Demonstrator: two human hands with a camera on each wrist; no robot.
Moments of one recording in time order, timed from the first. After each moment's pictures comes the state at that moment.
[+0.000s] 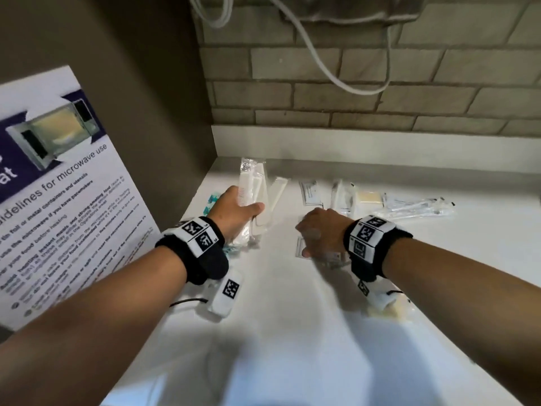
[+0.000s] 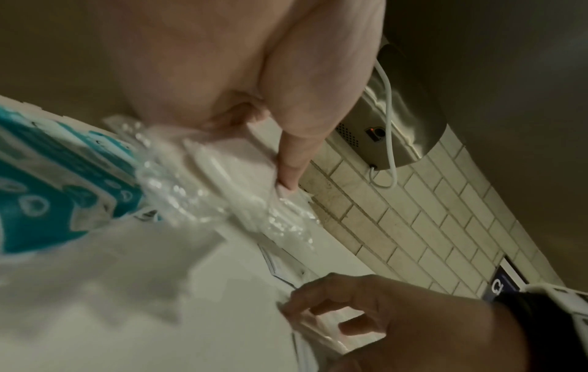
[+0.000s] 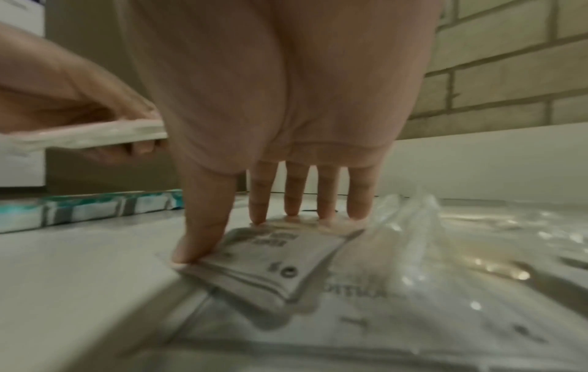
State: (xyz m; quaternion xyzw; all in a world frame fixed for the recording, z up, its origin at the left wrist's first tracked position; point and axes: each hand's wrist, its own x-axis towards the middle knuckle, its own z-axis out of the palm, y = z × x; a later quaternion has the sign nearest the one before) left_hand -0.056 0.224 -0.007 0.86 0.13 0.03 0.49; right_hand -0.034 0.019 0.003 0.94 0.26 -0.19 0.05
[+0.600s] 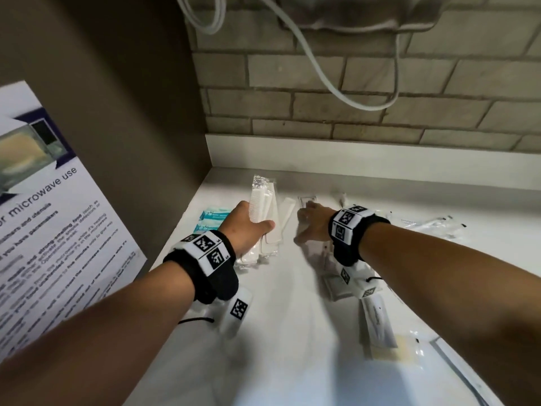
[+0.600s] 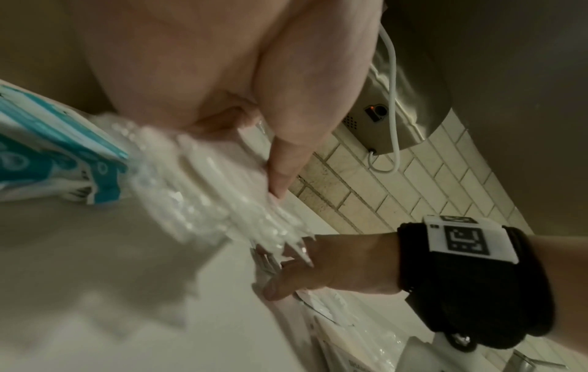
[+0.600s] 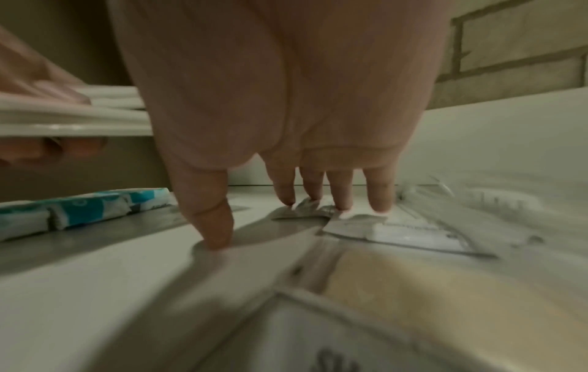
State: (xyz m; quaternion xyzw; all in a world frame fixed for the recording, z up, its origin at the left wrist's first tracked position) left_hand -0.028 0.202 -0.008 0.88 0.15 -0.04 0.45; right_hand 0.050 0.033 -0.014 0.96 0.19 -0.21 -0.01
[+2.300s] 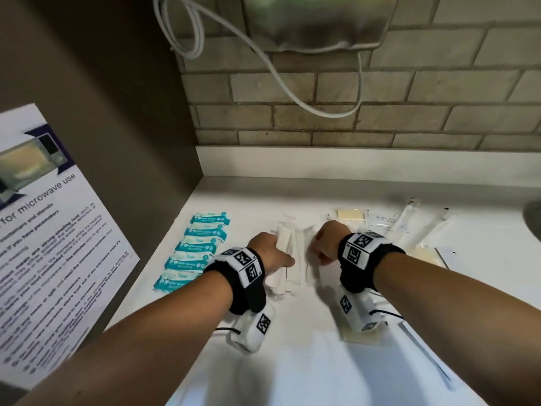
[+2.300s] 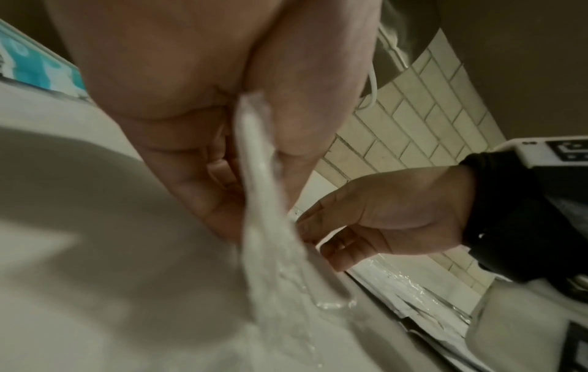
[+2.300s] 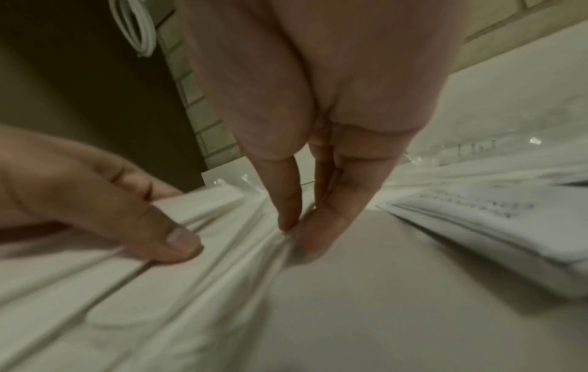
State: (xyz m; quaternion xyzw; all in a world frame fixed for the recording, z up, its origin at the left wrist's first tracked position) left_hand -0.043 0.129 -0.039 0.88 0.13 -0.13 0.43; right_hand 0.012 -0.028 -0.025 0.92 -0.03 -0.24 -0.30
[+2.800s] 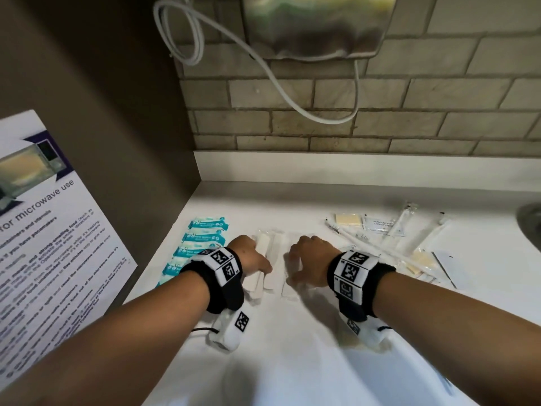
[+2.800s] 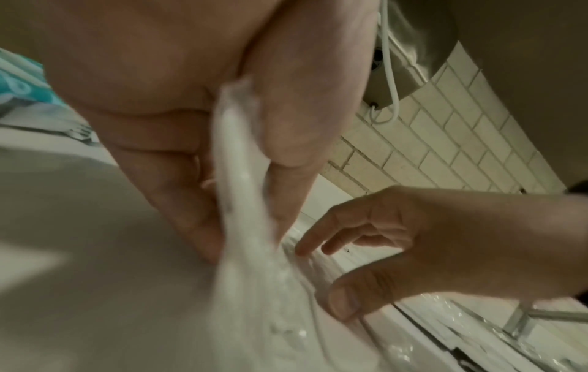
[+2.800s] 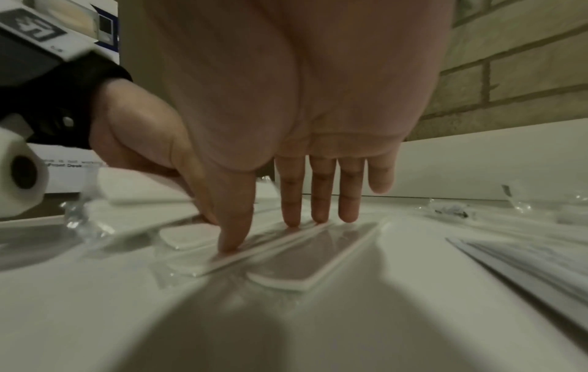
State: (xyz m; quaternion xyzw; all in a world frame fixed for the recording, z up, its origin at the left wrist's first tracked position) left_hand -0.038 0.165 -0.036 0.90 0.18 -0.17 0.37; right_hand -0.049 -0.004 0.006 0.95 0.24 -0.18 0.00
